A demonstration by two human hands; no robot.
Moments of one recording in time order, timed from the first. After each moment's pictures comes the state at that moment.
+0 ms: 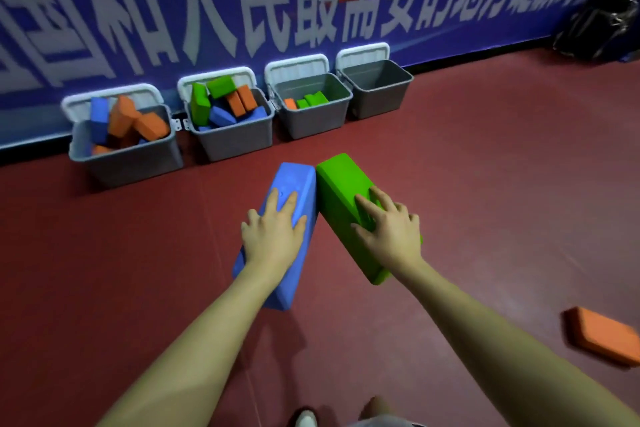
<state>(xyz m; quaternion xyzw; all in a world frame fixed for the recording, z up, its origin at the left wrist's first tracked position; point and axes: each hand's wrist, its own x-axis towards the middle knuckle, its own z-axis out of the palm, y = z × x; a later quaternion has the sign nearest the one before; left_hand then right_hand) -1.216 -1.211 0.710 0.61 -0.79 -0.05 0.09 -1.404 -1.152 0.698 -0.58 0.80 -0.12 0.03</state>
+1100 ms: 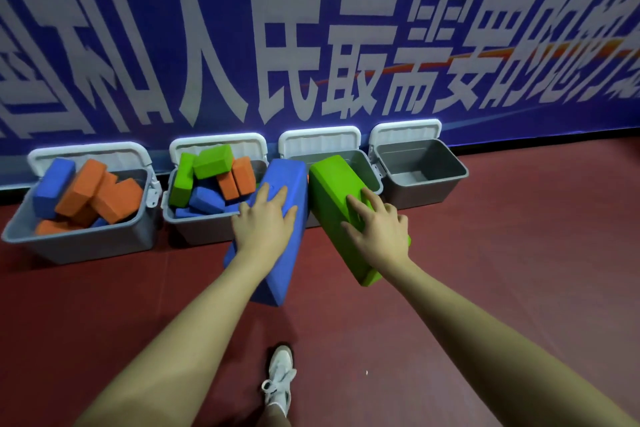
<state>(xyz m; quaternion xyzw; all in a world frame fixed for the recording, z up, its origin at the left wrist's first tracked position) -1.489 -1.810 0.732 0.69 -0.71 -0.06 0.13 -1.681 -1.783 0.709 -0.66 0.74 -0.13 0.02</state>
